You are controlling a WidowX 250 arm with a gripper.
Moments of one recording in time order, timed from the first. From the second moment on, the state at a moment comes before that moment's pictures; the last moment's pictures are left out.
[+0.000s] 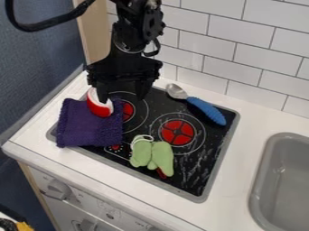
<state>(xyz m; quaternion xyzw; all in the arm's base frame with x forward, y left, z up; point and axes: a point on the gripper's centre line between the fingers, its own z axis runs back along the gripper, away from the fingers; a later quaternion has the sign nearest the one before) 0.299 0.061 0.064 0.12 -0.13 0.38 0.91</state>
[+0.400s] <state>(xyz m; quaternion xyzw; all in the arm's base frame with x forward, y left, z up) 0.293 0.081 0.057 0.12 -0.10 0.43 0.89</state>
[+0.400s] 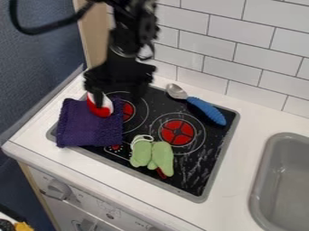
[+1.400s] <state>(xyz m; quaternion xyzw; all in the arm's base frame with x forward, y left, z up) 0.312 0.136 0.026 0.13 -0.05 0.51 0.85</state>
